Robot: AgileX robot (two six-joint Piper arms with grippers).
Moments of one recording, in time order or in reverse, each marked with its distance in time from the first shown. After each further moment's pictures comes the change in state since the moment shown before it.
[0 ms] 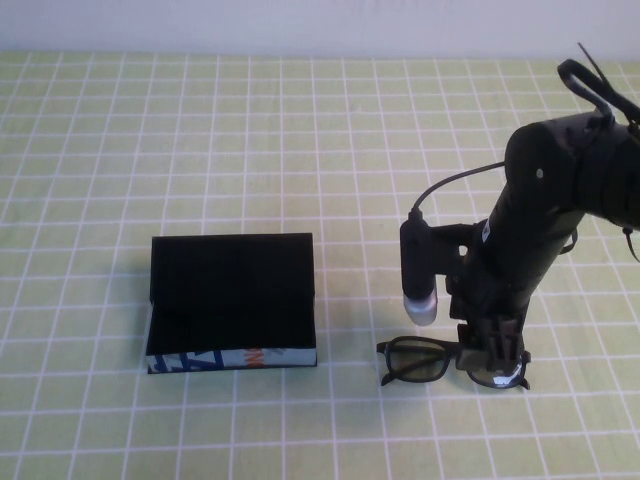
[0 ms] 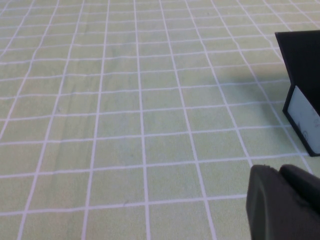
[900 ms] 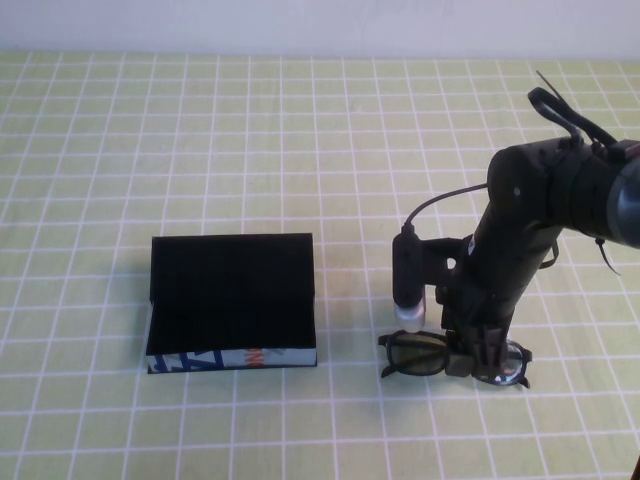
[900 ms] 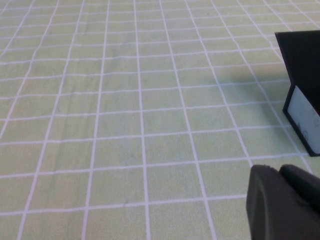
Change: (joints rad) right arm -0.009 0.094 -0.001 0.016 -0.070 -0.009; left arm 0.000 0.000 0.000 0.000 0.000 0.000
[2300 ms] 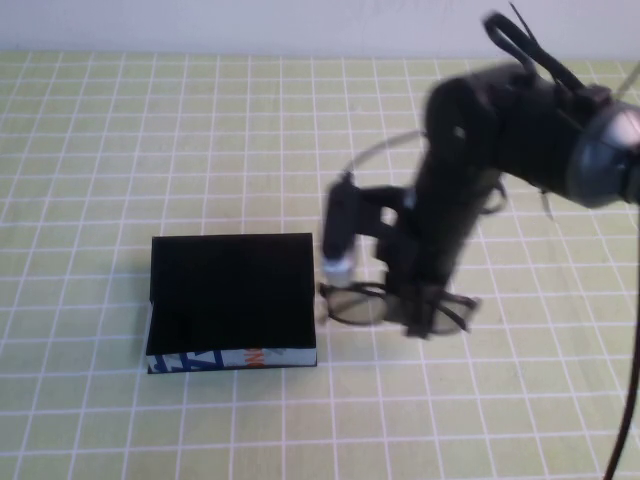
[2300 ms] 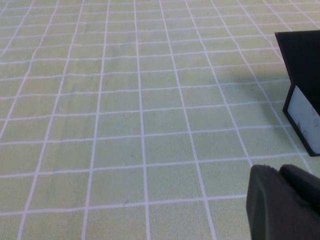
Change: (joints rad) right arm 0.131 -0.001 -0.271 -0.027 0.232 0.191; left arm 0.000 0.000 0.000 0.000 0.000 0.000
